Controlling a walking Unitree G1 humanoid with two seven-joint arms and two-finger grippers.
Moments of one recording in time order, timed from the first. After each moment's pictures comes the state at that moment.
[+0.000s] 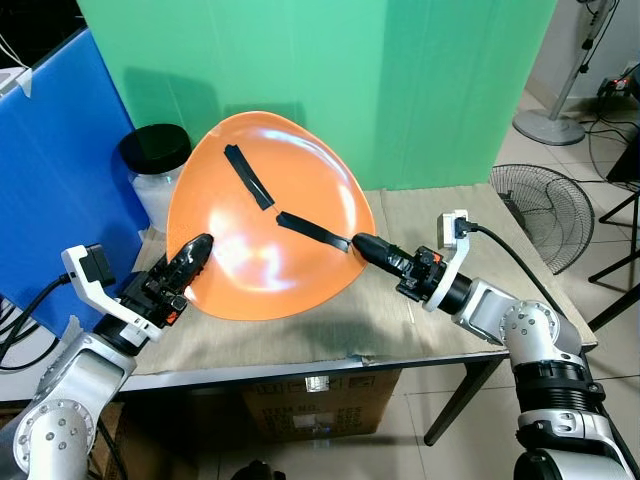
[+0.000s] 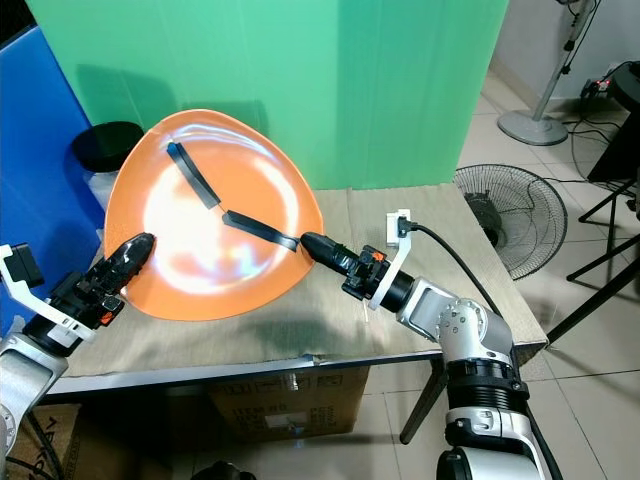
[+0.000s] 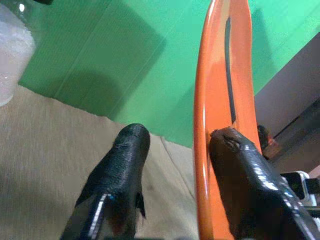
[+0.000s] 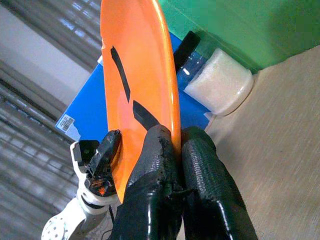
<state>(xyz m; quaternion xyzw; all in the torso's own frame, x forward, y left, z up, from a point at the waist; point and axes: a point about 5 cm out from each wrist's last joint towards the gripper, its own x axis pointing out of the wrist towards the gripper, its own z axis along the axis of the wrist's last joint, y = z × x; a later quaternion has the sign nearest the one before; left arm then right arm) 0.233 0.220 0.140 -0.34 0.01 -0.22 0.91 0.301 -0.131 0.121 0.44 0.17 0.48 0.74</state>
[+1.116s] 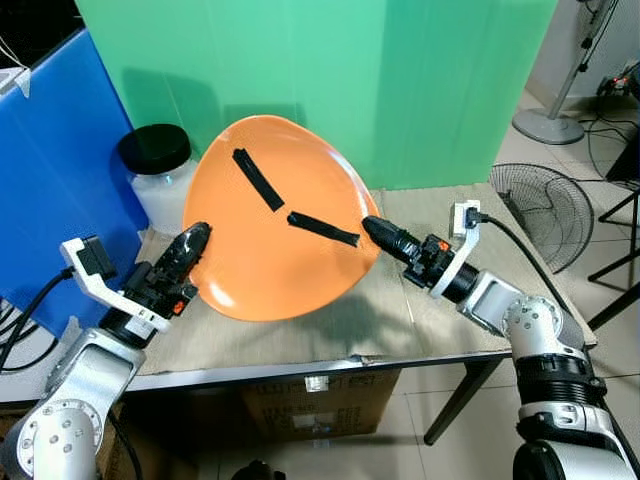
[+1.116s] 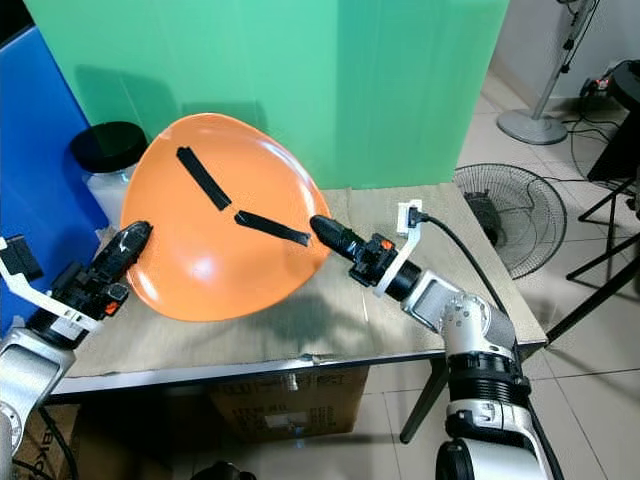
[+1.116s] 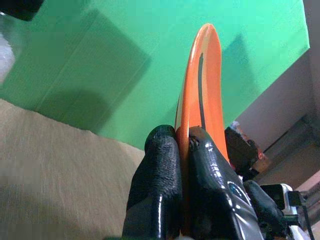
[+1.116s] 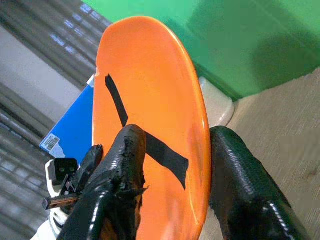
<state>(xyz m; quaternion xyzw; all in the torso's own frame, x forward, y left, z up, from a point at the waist) 0.234 0.210 0.154 -0.36 -0.02 -0.22 0.91 0.312 -0.140 0.128 0.43 0.13 0.45 0.78</state>
